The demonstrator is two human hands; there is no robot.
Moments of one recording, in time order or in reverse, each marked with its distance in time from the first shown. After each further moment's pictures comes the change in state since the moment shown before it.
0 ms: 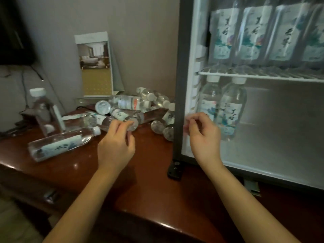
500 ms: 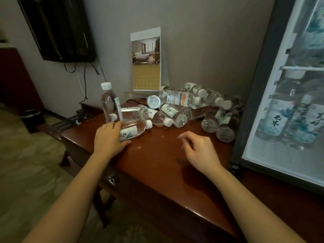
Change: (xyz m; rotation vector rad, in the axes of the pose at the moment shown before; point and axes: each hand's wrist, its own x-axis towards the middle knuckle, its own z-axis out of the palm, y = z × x) left_hand -0.003 -0.183 -0.050 0.553 -0.549 -0.263; right_hand -0.037 0.012 0.115 -0.244 -0.533 -0.169
